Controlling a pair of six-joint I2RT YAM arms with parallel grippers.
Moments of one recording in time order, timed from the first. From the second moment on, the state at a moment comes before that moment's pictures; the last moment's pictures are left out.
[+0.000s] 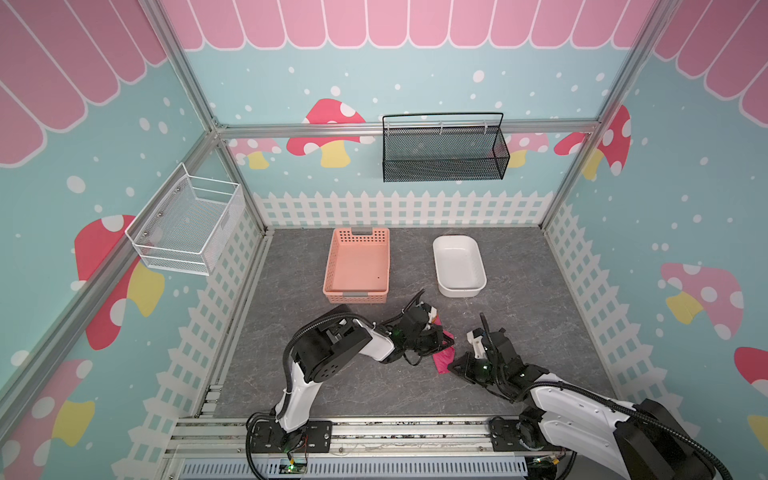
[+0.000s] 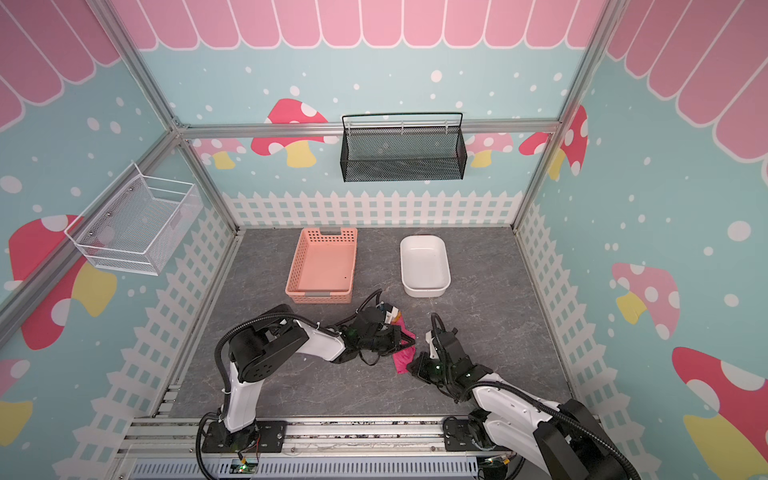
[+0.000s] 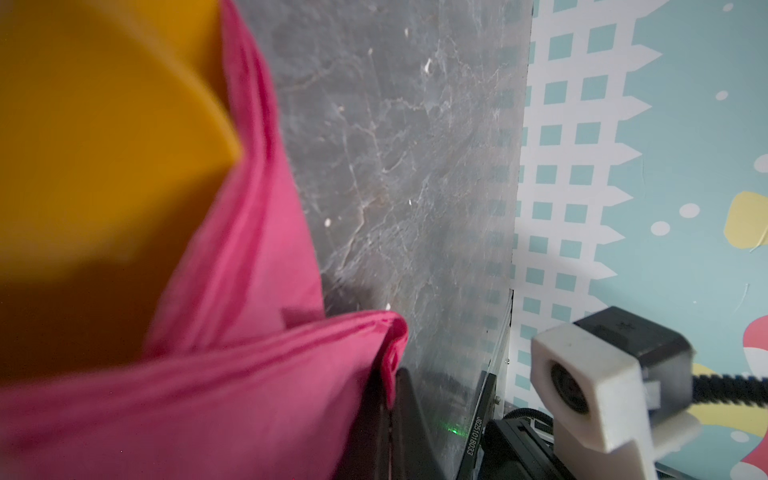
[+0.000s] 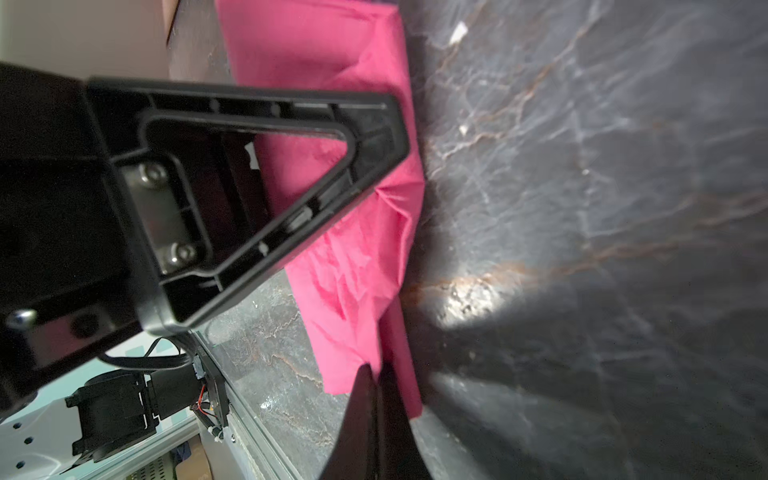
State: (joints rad) left arm -0.90 2.08 0.92 0.60 0.42 -1.18; right arm 0.56 1.02 0.16 0.02 -0.39 0.95
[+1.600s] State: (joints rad) left arm -0.96 2.19 1.16 0.43 0.49 -1.02; right arm 0.55 0.96 0.21 -0.16 -0.33 0.85
